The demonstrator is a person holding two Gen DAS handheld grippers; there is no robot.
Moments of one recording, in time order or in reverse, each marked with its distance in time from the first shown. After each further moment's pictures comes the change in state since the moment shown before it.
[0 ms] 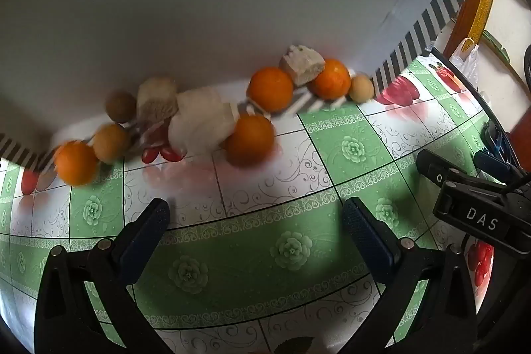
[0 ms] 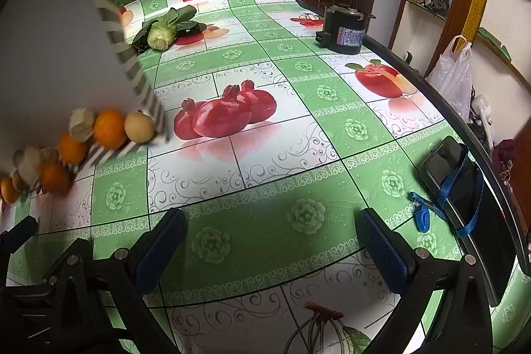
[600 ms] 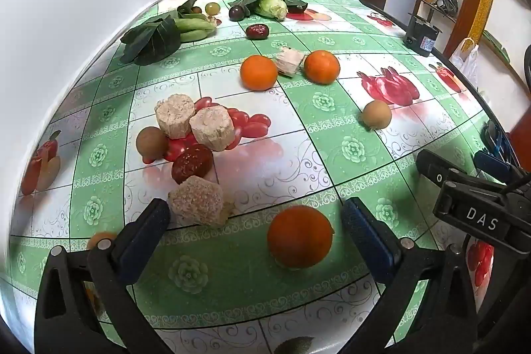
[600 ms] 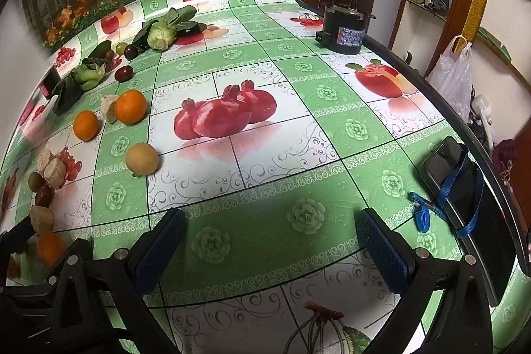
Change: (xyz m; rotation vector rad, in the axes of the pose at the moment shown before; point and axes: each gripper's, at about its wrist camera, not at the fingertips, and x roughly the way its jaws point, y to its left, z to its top) left arm -0.001 -0.002 0.000 0.001 -0.002 0.002; right arm 0.000 0.000 0.000 0.001 -0.002 0.002
